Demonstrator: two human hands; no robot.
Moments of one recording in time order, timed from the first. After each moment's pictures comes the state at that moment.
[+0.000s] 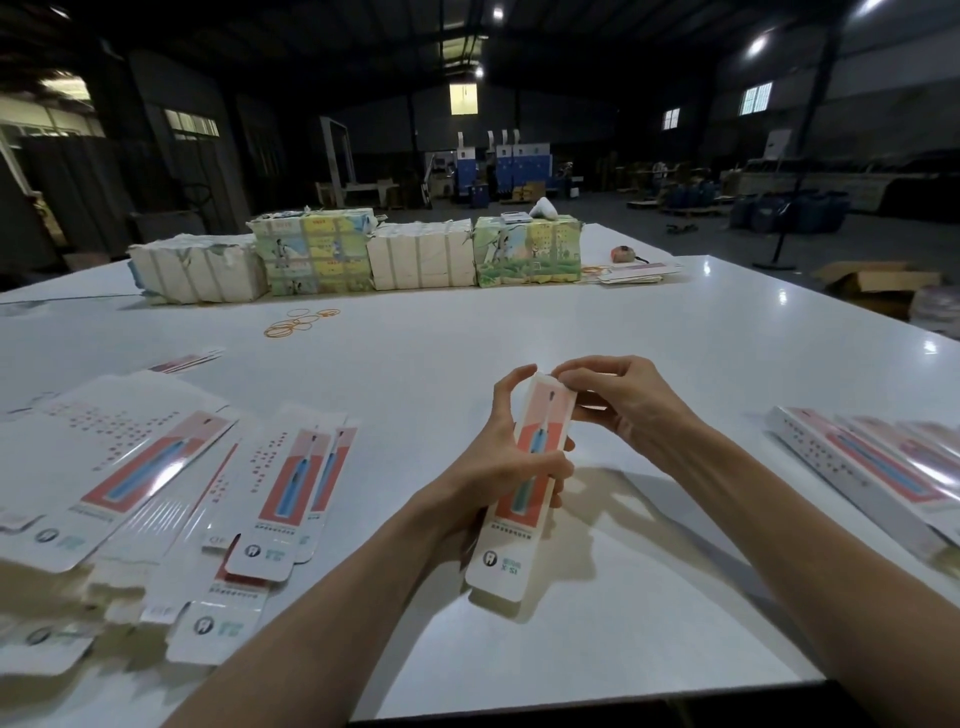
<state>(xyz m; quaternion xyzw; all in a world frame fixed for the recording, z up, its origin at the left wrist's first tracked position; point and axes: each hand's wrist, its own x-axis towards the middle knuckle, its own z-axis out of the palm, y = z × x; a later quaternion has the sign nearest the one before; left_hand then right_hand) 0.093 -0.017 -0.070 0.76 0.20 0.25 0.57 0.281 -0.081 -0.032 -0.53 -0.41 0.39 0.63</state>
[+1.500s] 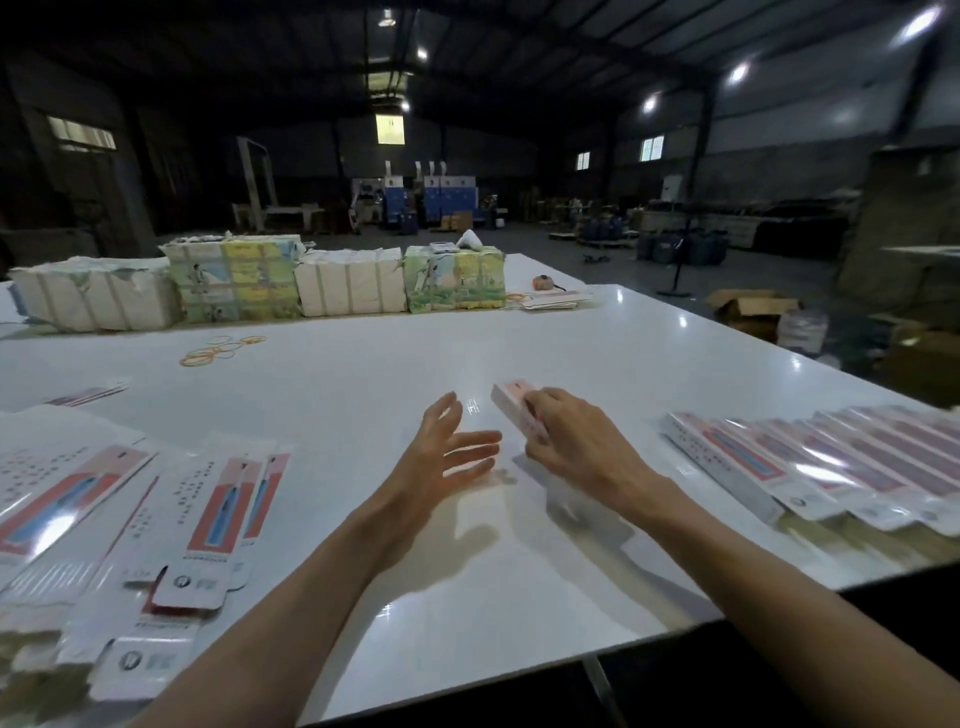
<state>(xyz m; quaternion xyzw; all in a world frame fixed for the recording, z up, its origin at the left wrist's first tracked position) 0.094 -0.025 -0.069 0.58 0.19 0.31 0.73 0.268 -0.145 -0.032 -0.76 -0.61 -0.12 0.21</state>
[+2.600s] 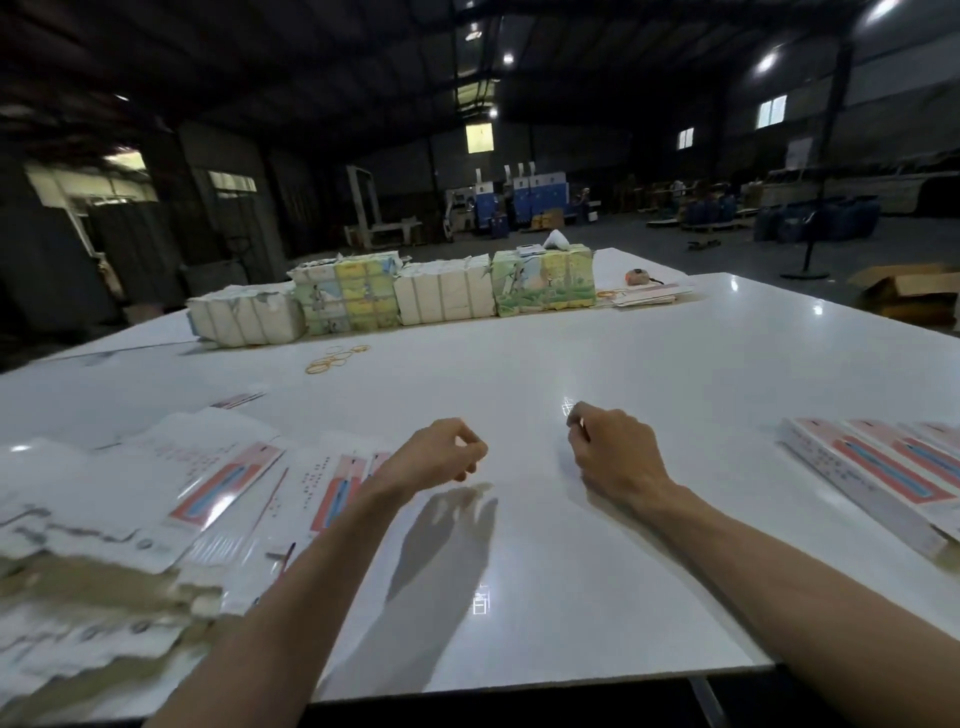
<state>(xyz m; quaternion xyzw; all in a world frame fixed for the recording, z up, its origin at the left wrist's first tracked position) 0.021 0.016 -0.018 0.83 0.45 0.14 0.31 0.249 -0.083 -0.067 -0.78 -0.55 -0.09 0.28</state>
